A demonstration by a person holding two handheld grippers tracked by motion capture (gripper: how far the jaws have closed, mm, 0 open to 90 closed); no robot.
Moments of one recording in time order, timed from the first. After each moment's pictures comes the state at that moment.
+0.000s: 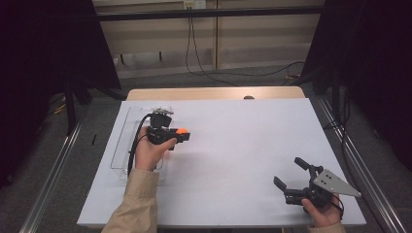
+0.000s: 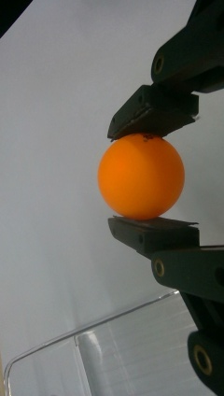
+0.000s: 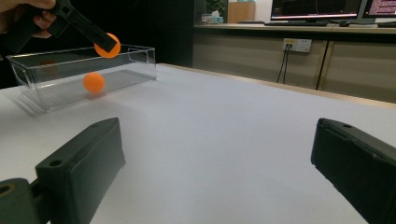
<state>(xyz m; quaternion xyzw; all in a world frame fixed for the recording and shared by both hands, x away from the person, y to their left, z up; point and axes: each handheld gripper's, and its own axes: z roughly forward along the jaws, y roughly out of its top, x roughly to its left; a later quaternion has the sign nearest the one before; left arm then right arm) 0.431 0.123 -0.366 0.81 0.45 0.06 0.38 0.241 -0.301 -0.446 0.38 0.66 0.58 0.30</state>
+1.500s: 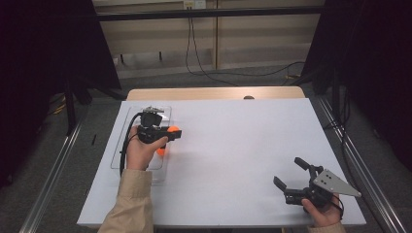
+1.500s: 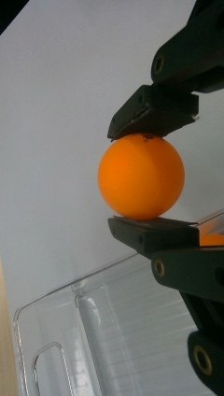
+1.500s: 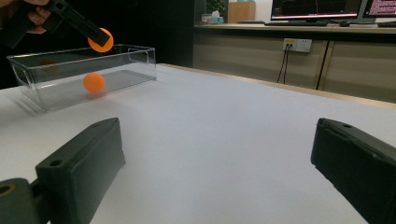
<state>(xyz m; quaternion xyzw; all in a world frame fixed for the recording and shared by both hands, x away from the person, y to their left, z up) 0.431 0.145 -0.360 0.80 0.46 0.08 0.38 0.241 -0.300 -0.446 0.38 0.66 0.58 0.30</state>
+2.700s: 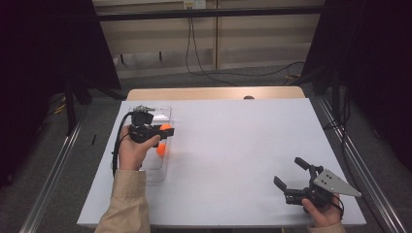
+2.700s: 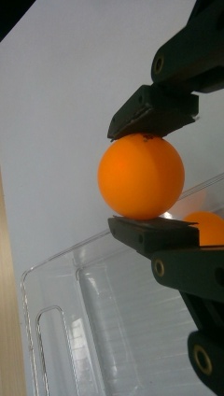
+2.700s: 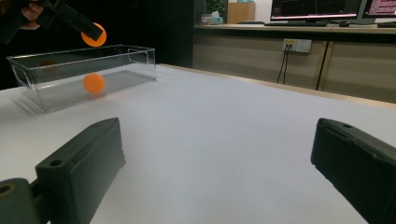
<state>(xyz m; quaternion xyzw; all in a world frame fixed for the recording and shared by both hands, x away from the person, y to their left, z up) 0.429 0.164 -0.353 0.79 0.47 0.09 0.39 0.241 -0.301 -0.445 0.38 0.66 0.58 0.30</state>
